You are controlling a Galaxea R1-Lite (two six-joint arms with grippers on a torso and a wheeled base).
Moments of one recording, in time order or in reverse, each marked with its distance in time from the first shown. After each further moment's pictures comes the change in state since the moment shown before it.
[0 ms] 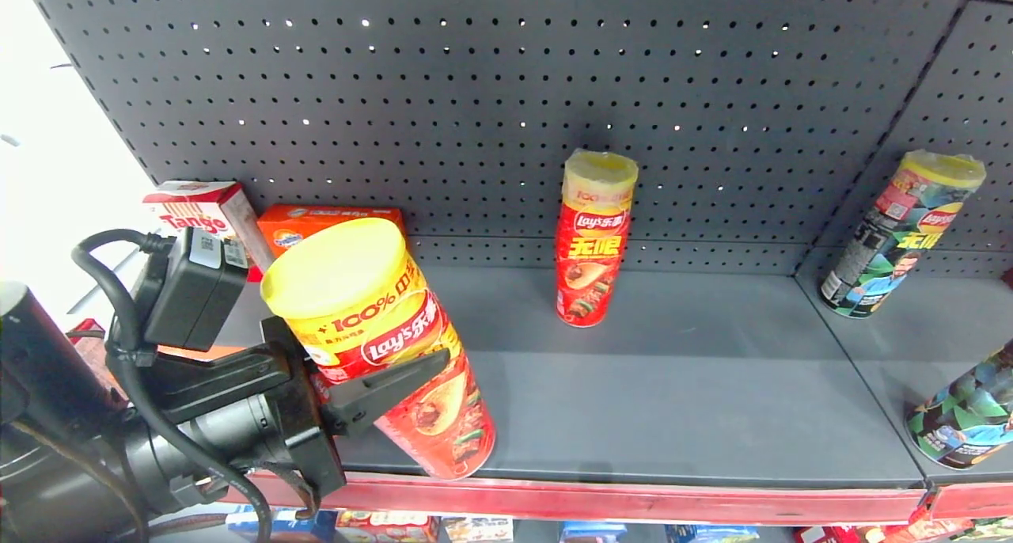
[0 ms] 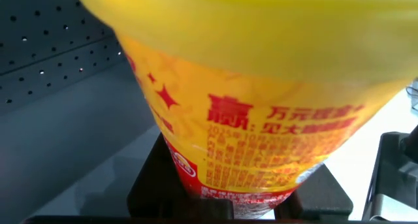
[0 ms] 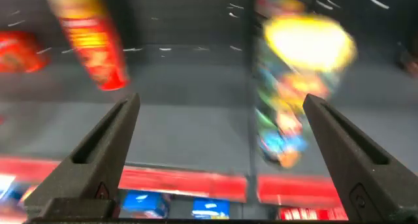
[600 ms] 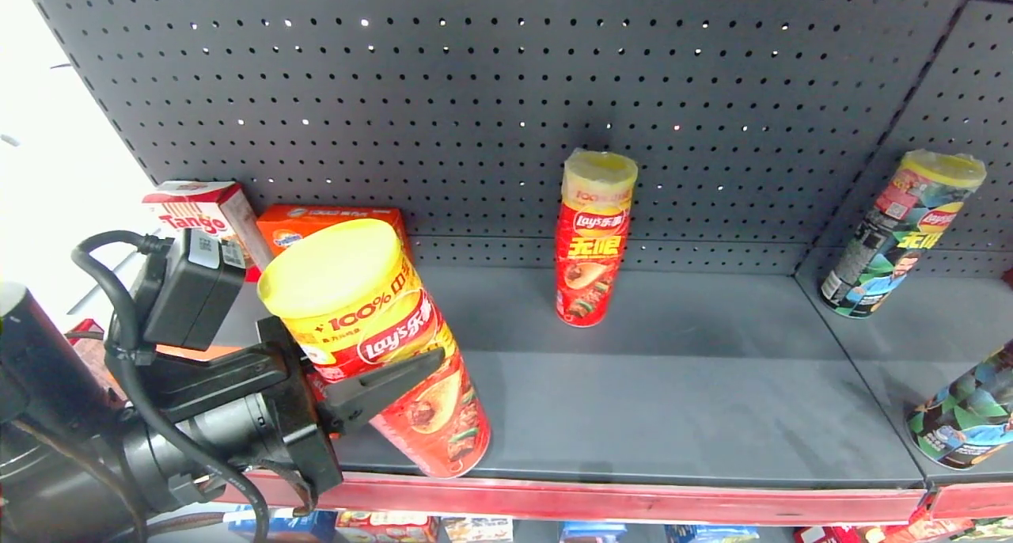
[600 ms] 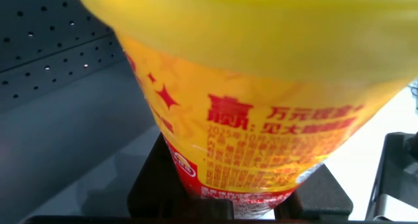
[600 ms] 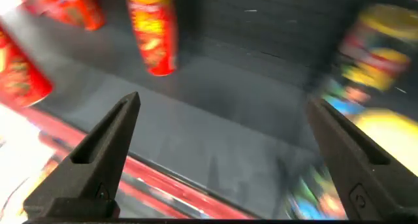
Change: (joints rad) left arm 0.019 0.000 0.004 0.001 0.001 -0.001; right arm 0.226 0.376 -0.301 0.071 0.058 -0.162
